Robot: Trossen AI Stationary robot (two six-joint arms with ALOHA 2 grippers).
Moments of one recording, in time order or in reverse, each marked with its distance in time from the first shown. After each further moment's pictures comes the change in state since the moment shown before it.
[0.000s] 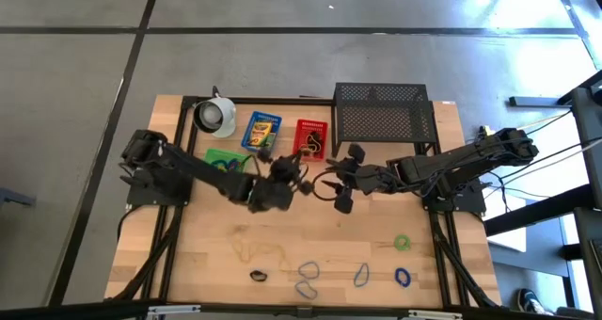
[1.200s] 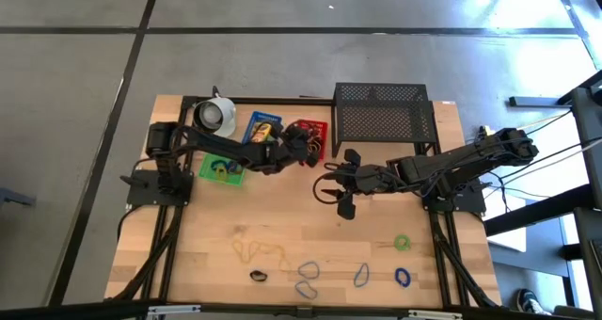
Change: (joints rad) left arm 0.337 0.143 0.000 -0.019 0.428 -0.104; right arm 0.000 0.000 0.000 0.009 -0.132 0.000
